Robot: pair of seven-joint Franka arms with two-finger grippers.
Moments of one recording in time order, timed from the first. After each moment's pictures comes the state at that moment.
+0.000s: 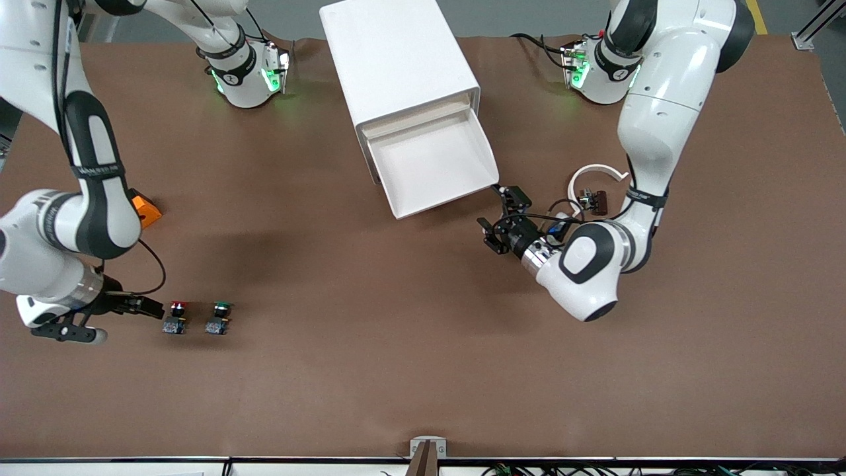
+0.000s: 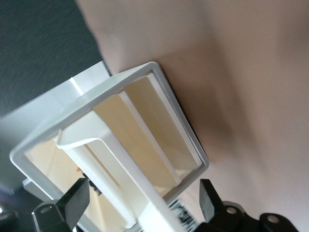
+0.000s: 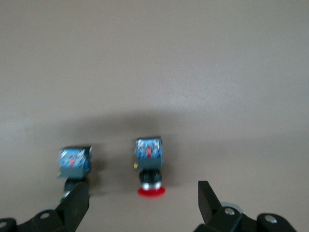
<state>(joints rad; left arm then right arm) -0.28 0.86 -0.06 -1.34 -0.83 1.35 -1.63 -0.07 0.59 -0.08 -1.67 0.11 2.37 -0.07</state>
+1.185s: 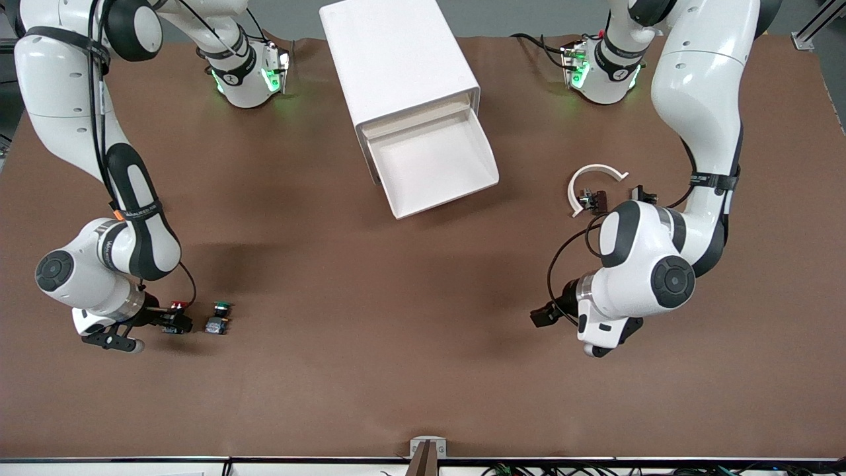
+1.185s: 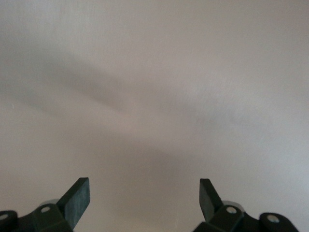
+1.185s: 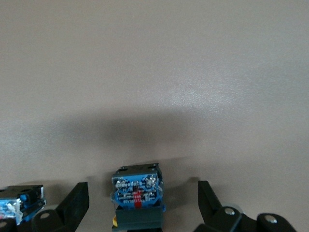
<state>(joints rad) -0.25 0.72 -0.07 -1.32 -0.20 2.06 -0.74 -0.07 0.77 -0.08 -1.65 0.17 2.54 -0.07</state>
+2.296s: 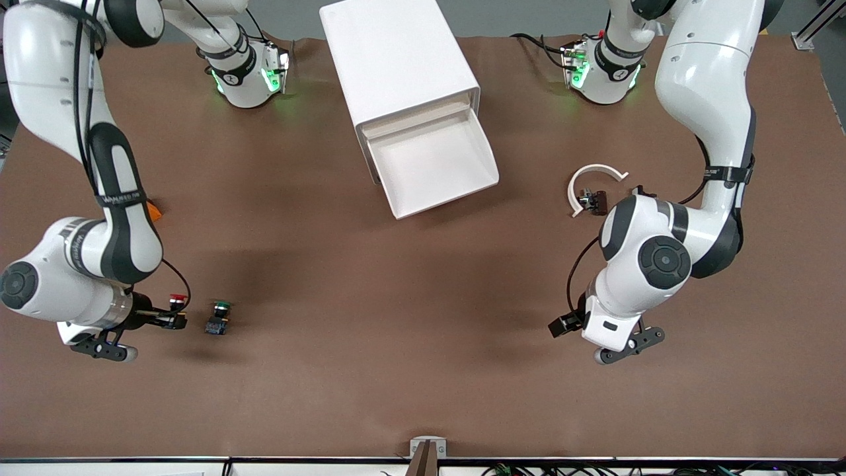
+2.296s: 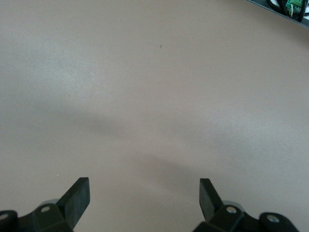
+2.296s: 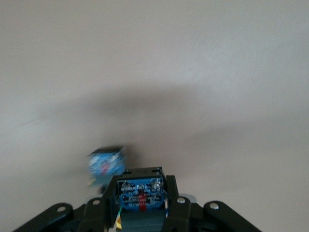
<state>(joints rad) -0.25 0.69 -0.07 -1.35 0.04 2.15 -0.68 0.00 0.64 -0.08 -1.50 0.17 2.12 0.10</state>
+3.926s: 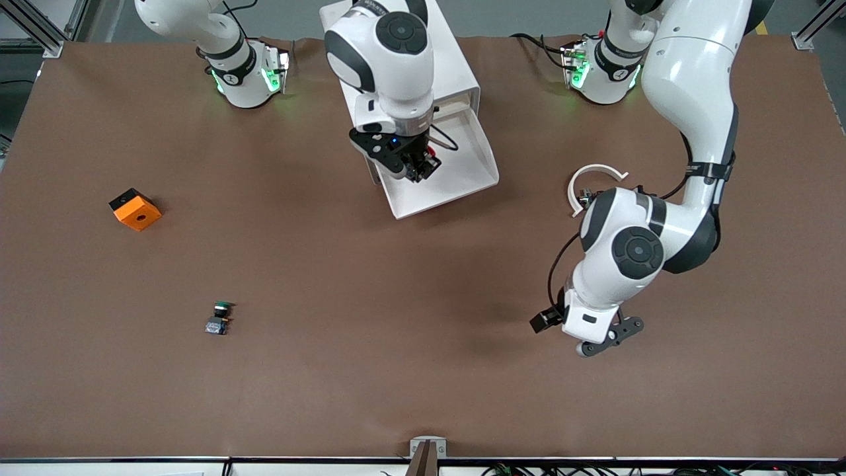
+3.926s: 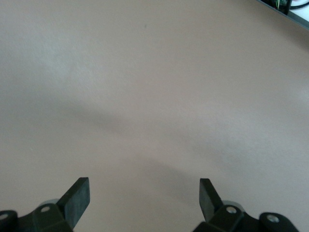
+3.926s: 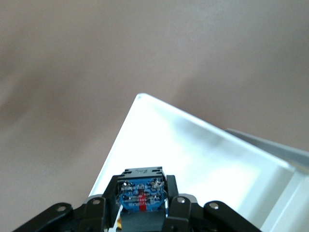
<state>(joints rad) -0.31 0.69 -0.07 -1.36 0.04 2.16 -0.83 0.96 0.32 -0.07 -1.66 -0.02 2.02 1.66</state>
